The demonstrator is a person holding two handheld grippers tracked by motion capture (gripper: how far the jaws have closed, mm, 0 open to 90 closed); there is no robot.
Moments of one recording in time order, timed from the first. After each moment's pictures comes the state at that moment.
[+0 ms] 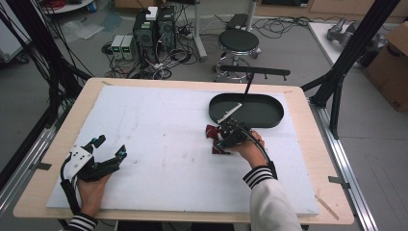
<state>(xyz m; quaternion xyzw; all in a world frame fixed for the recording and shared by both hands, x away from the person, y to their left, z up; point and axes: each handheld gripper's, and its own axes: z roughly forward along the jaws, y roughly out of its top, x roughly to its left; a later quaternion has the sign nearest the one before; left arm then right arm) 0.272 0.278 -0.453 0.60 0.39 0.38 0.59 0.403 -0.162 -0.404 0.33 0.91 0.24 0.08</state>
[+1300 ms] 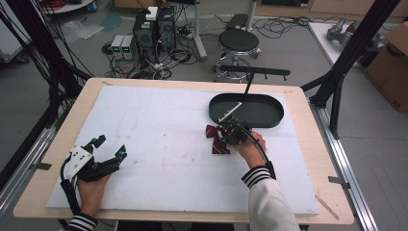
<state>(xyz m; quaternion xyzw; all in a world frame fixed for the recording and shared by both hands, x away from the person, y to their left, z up) 0.272 0.278 -0.453 0.60 0.38 0.38 0.59 0.407 -0.164 -0.404 0.35 0.91 0.21 0.08</state>
